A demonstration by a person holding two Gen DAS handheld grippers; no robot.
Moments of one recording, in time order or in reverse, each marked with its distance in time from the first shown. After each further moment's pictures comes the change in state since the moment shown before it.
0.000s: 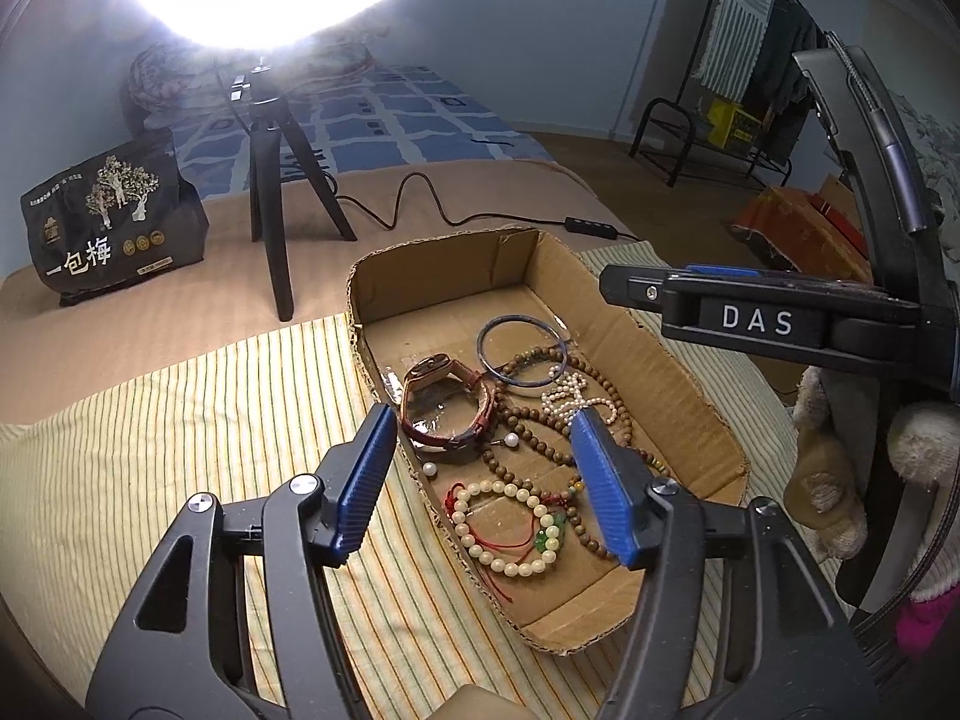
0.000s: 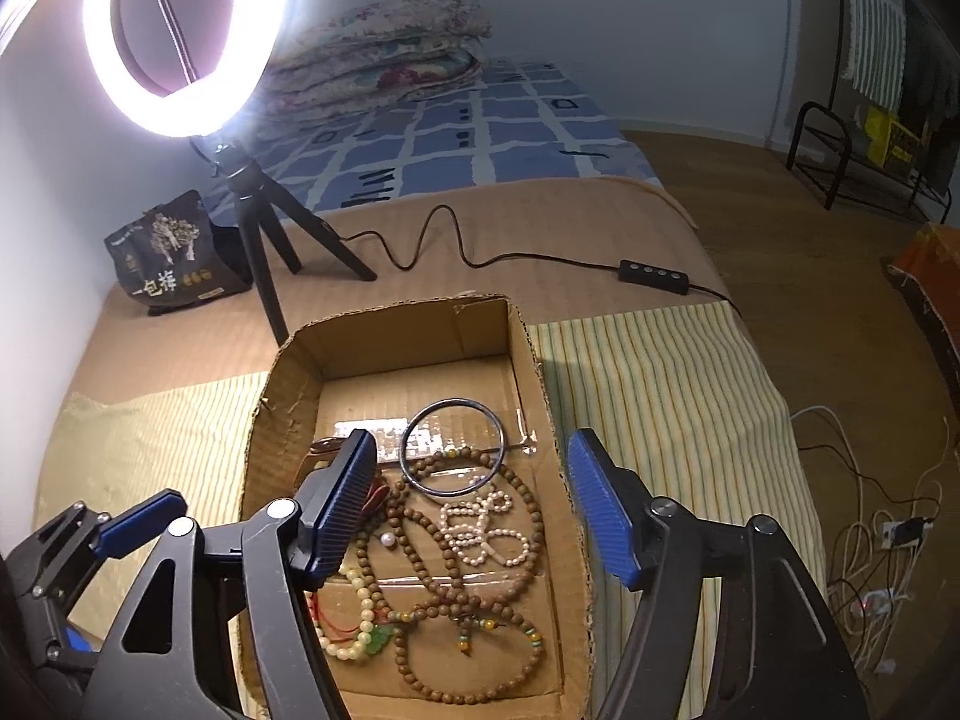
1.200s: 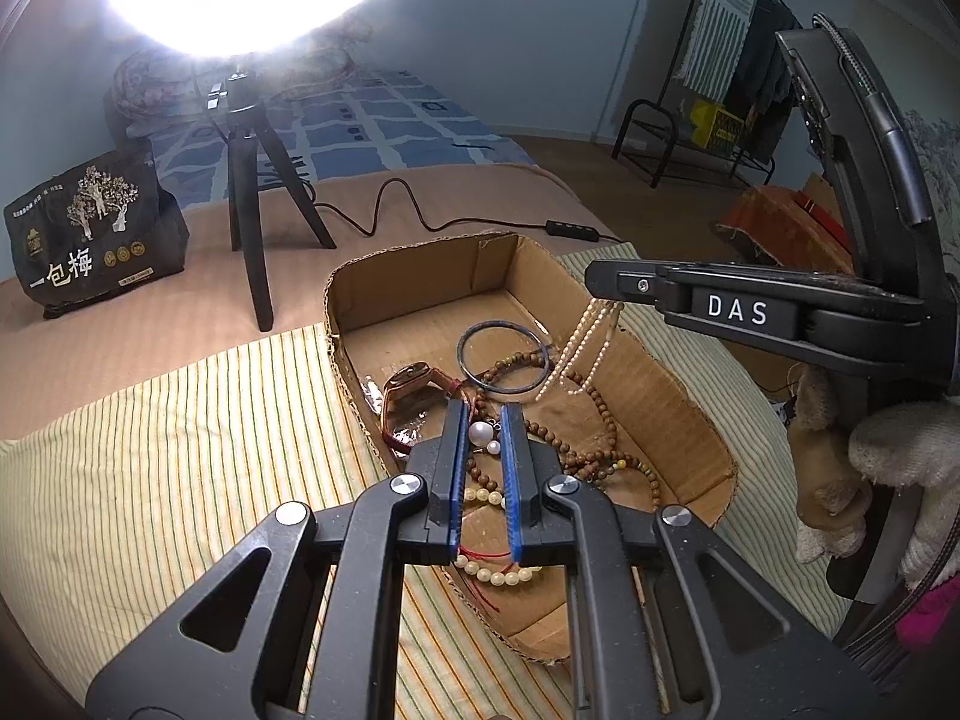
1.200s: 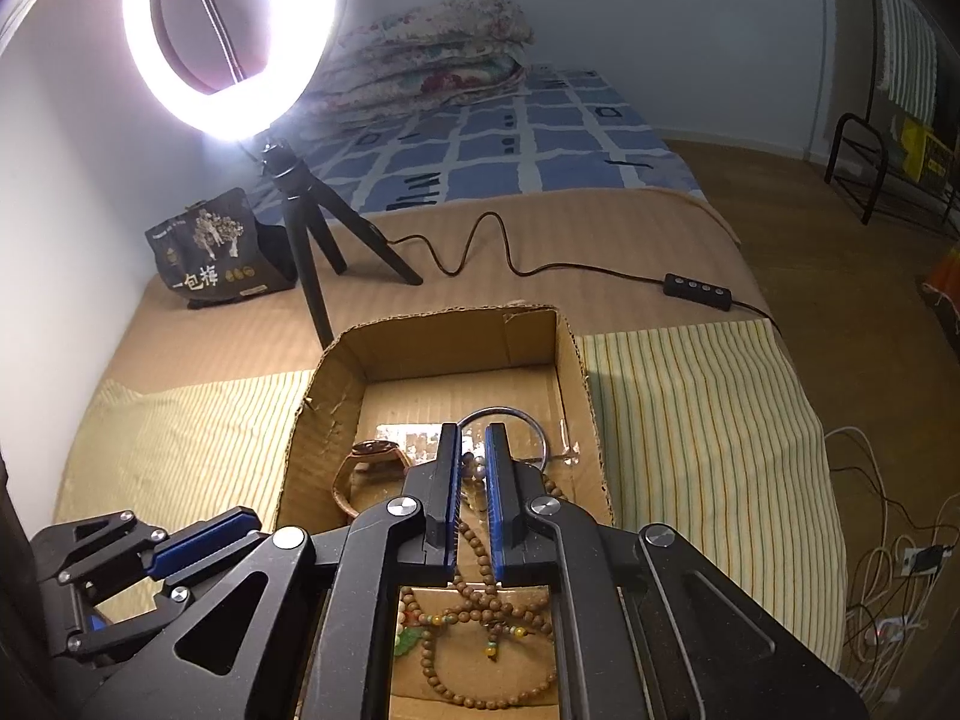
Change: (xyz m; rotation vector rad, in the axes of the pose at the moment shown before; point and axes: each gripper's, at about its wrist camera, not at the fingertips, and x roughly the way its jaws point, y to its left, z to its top) left arm 0.003 -0.005 0.002 0.021 -0.011 -0.040; right arm -0.002 0.006 0.001 -0.039 -0.013 0.104
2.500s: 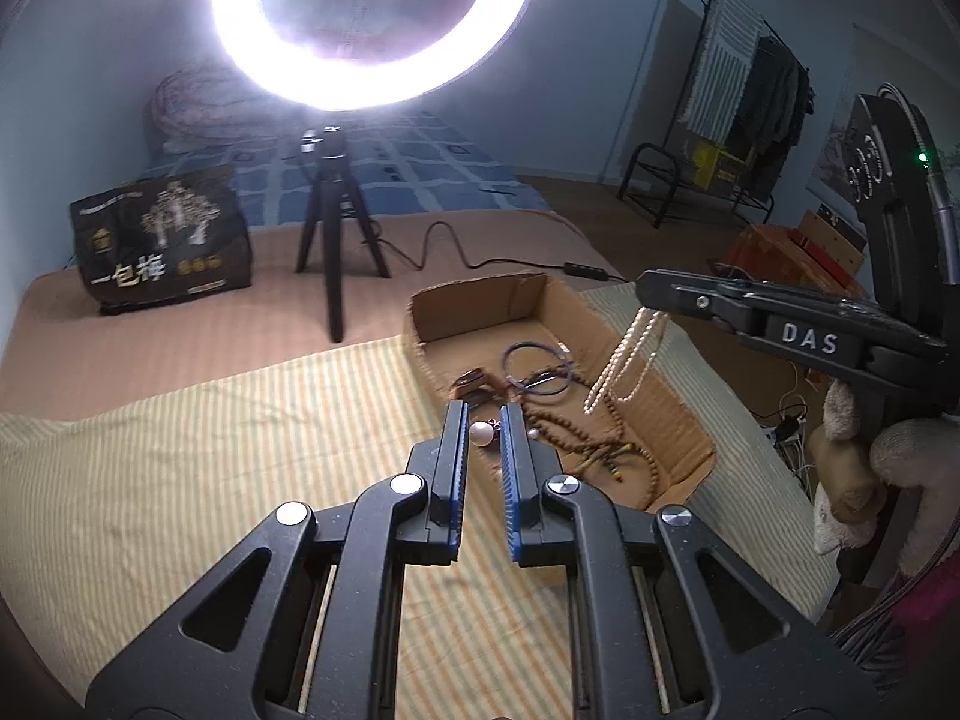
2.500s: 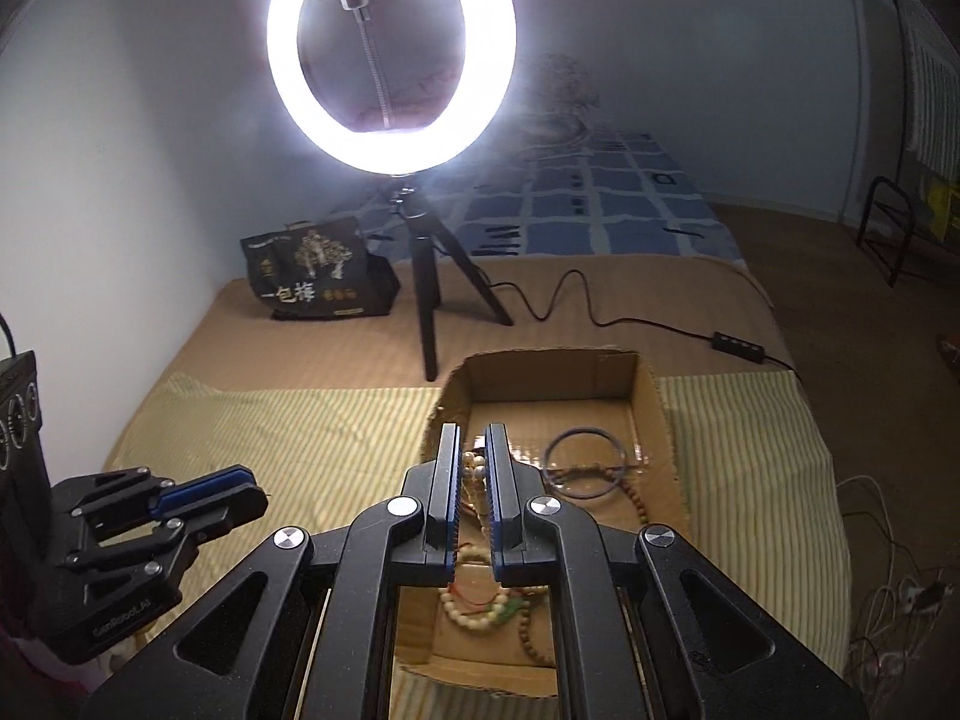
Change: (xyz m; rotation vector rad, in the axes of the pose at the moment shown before) left arm -0.077 0.035 -0.013 -0.029 -0.094 -0.001; right arm -0.062 0.058 -0.014 -0.092 -0.121 0.077
